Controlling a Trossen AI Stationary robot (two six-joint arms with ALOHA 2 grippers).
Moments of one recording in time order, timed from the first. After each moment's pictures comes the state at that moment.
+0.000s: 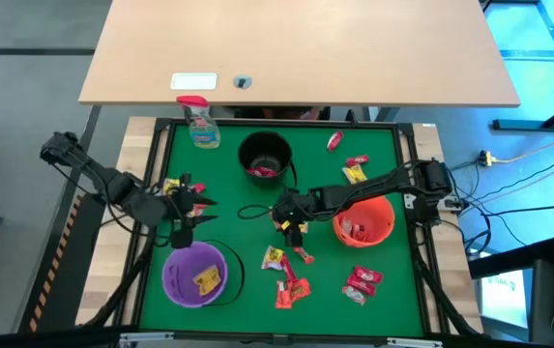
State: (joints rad) left arm -0.53 0.82 0.77 -0.51 -0.61 -0.30; right arm 0.08 1.90 1.21 -0.25 -0.02 0.05
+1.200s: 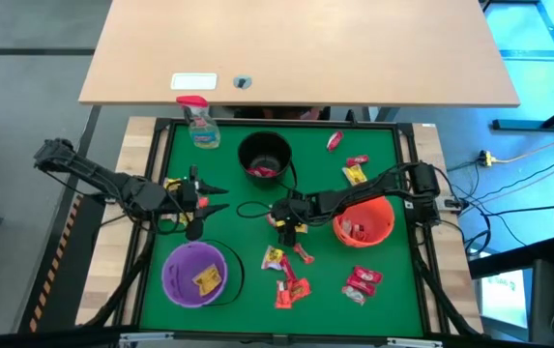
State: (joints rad) left arm -0.38 0.77 0.54 0.02 -0.60 -0.05; right arm 0.09 2.01 1.18 -0.16 0.07 0.23
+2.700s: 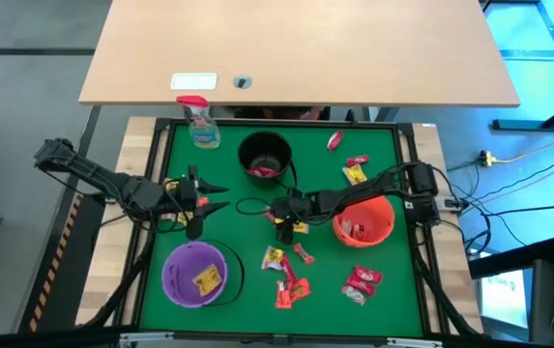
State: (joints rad) left arm -0.38 0.77 0.54 0.09 -0.61 -0.07; right arm 0.08 2.02 1.18 -0.11 0.11 0.26
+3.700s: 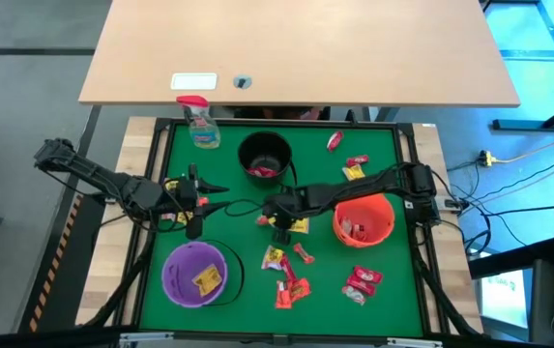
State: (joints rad) left arm -0.38 0.77 0.54 0.09 -0.61 -0.10; right arm 0.09 2.03 1.49 -0.56 0.04 0.22
